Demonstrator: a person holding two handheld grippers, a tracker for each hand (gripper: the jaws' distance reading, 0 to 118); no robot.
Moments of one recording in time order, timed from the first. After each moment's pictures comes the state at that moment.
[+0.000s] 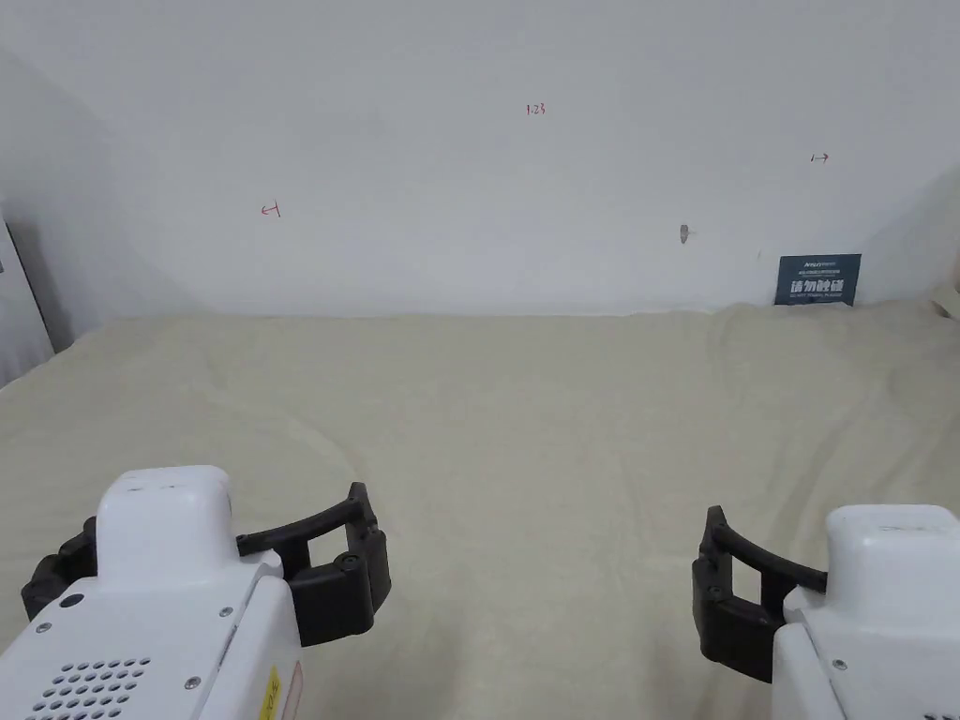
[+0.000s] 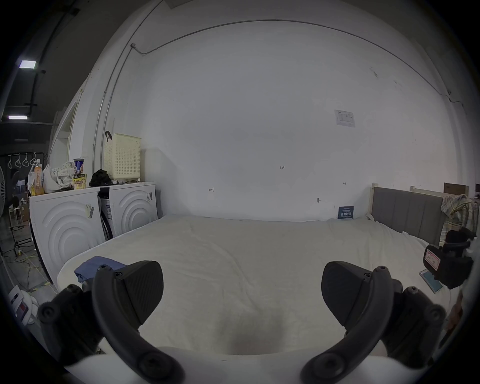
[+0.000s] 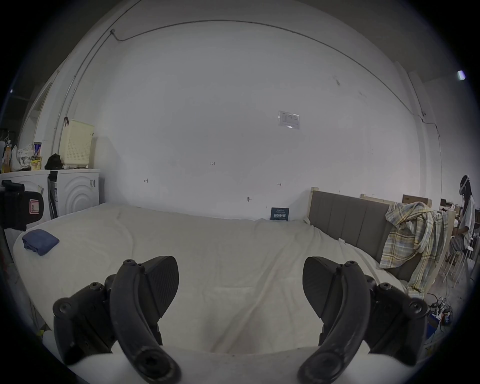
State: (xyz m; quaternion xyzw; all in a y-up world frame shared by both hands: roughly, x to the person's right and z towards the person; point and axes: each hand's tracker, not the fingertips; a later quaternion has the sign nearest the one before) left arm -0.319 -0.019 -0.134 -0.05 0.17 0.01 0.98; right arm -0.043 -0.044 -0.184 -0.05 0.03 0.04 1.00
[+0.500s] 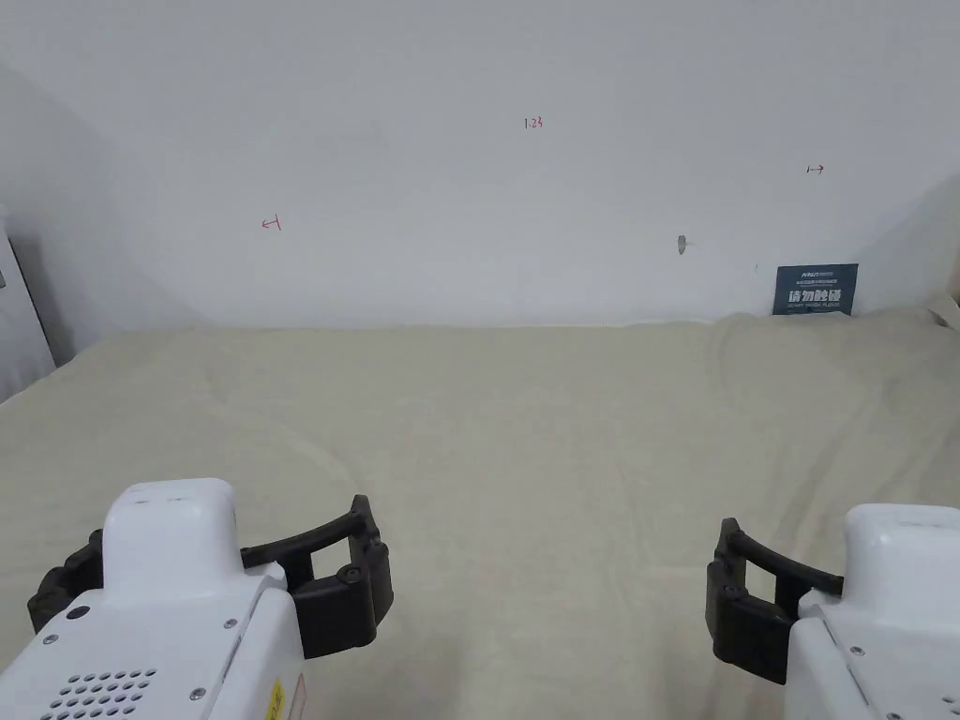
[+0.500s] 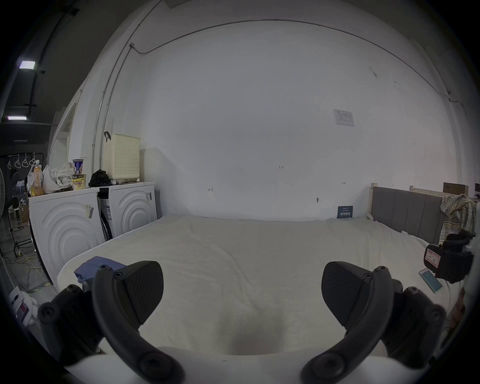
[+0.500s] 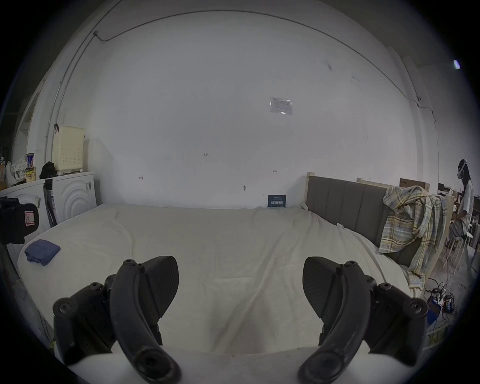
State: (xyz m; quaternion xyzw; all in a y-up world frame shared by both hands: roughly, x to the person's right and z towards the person) left arm -0.317 -0.018 -0.134 -0.05 0.16 0.00 0.99; right arm -0.035 -0.038 -0.188 -0.08 0.01 0.01 1.00
